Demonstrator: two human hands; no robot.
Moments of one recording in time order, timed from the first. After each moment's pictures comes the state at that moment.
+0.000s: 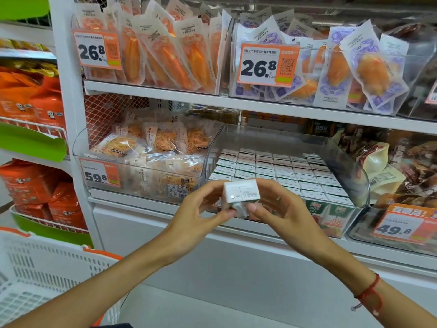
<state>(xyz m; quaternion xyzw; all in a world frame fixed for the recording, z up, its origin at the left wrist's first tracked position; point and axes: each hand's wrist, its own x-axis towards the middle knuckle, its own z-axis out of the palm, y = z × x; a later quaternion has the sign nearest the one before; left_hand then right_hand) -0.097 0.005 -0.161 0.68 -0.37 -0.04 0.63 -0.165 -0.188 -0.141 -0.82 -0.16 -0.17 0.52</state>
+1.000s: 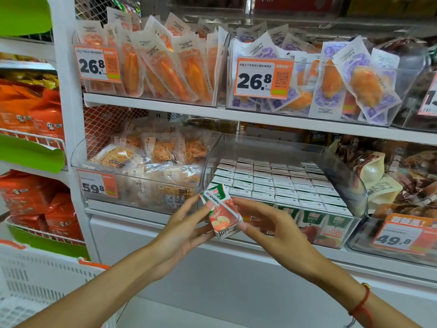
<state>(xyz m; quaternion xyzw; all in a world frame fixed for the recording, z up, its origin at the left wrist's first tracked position) -0.088 0.008 -0.165 0.54 -0.13 -0.24 0.80 -0.164 -0.182 -0.145 -0.86 -0.14 -0.14 0.48</state>
